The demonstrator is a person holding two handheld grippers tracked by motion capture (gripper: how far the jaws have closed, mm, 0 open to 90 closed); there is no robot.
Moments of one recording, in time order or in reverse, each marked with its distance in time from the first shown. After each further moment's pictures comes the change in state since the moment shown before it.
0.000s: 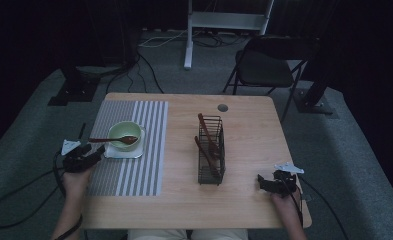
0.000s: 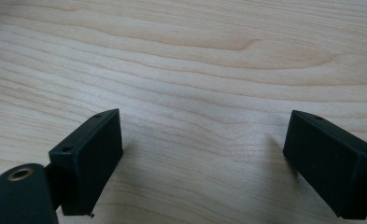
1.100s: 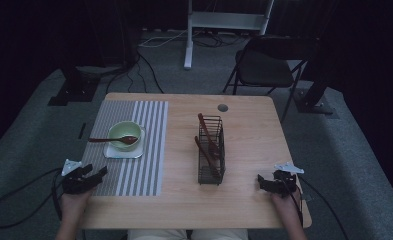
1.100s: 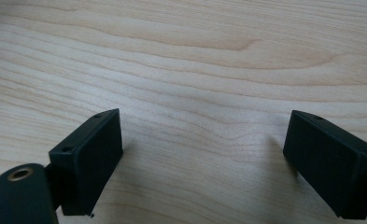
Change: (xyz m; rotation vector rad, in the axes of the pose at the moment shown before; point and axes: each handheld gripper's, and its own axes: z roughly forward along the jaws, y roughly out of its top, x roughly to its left) left arm -0.015 -0.046 -0.037 0.090 -0.041 0.004; right arm 0.000 0.000 0.000 0.001 0.000 0.001
